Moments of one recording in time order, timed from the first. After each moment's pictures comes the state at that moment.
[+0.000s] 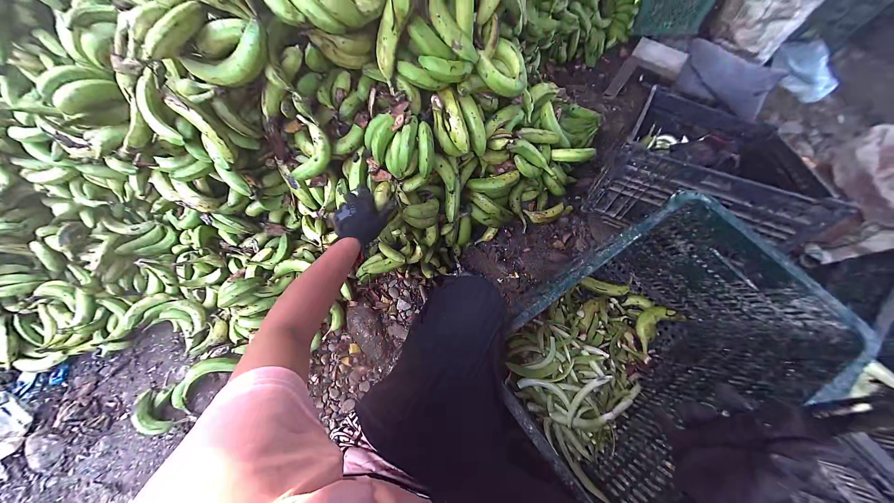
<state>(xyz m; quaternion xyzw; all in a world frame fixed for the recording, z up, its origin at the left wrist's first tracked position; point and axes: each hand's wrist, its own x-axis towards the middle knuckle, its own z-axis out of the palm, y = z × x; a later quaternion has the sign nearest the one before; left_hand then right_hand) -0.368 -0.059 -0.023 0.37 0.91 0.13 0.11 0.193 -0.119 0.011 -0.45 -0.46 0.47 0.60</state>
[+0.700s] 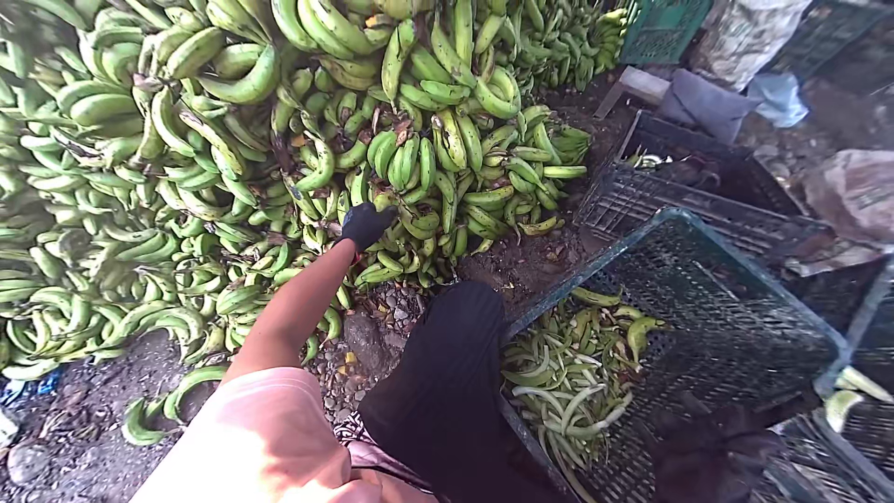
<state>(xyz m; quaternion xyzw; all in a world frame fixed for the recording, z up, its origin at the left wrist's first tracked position) -0.362 -0.059 0.014 0.34 0.89 0.19 0.24 0.193 -0.128 0.001 -0.50 -0.41 0.50 0.58</state>
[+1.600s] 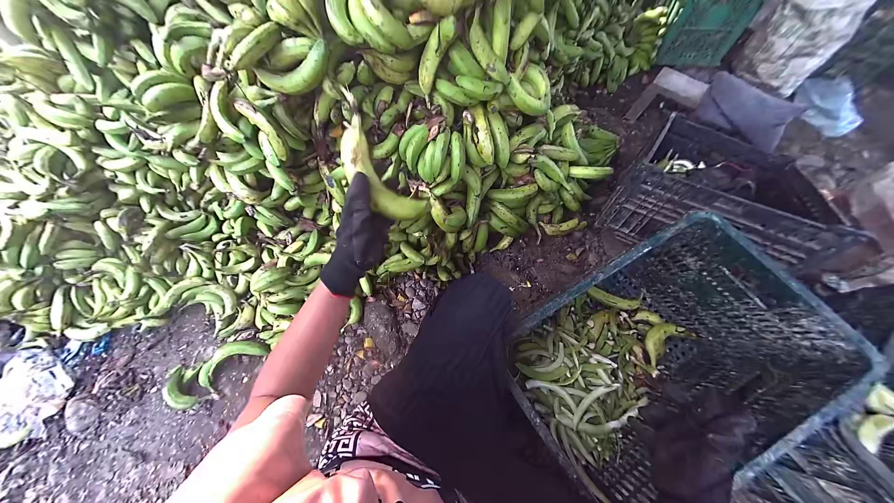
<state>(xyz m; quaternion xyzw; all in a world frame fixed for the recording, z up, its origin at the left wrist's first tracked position) -0.307 -0.160 0.070 0.34 0.48 0.76 0.28 0.183 -0.137 -0.005 -0.52 -0.44 0.52 0.52</state>
